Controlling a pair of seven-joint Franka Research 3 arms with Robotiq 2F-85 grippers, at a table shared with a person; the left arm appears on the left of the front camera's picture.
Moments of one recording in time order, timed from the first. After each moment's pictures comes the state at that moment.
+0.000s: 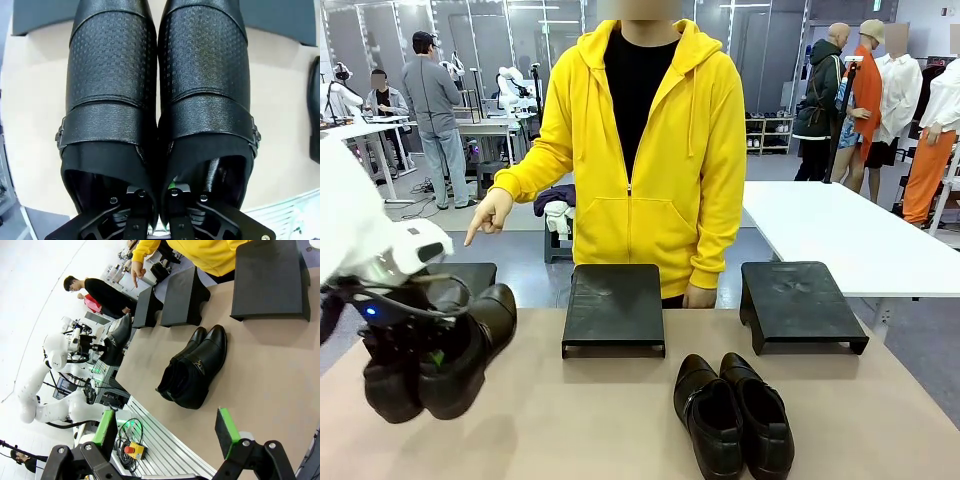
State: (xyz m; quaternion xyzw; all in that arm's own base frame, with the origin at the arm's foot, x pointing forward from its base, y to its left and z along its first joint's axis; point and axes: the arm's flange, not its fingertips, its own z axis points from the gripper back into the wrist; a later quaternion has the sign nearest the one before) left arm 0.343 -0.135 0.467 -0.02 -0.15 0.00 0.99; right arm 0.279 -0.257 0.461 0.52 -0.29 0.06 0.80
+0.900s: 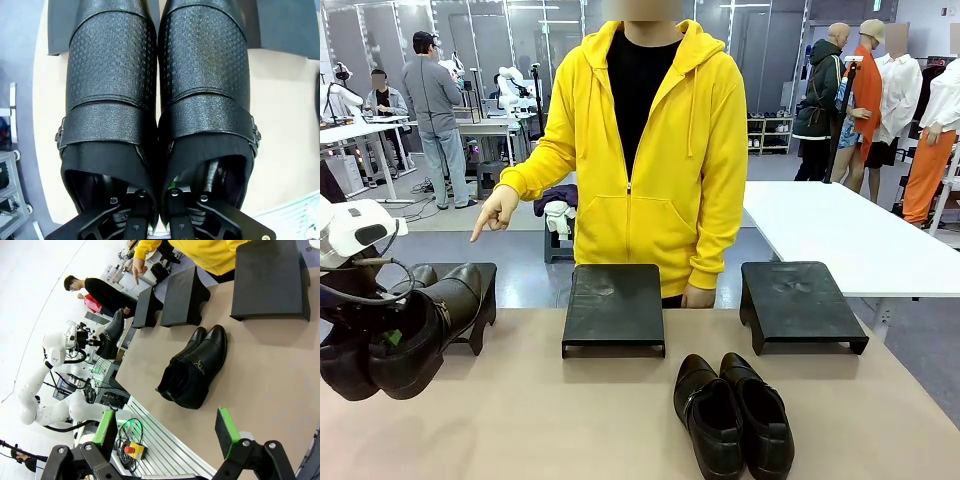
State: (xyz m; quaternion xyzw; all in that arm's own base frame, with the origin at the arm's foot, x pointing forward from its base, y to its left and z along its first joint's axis) left arm 0.352 -0.069 0.484 -0.02 -0.18 -0.03 0.98; right arm 0.279 -0.257 0.461 0.52 -0.29 0.06 0.80
